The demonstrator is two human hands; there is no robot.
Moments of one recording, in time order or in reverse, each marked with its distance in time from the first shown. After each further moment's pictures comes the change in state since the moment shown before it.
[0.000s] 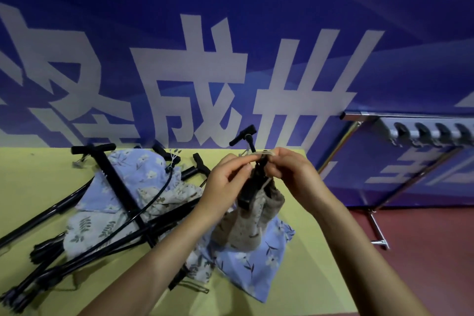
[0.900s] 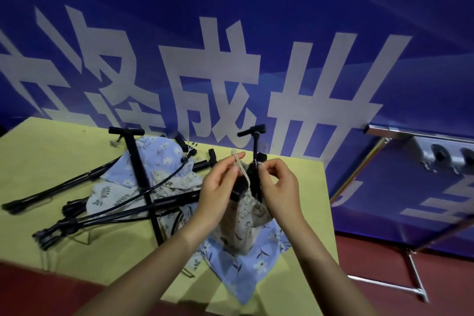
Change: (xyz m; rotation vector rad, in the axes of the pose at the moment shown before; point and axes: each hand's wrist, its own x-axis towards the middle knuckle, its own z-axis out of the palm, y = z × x) left_hand -0.031 0.010 0.056 -0.121 0.345 -0.152; right_hand -0.006 0.059 -0.021 -0.448 0.278 -0.265
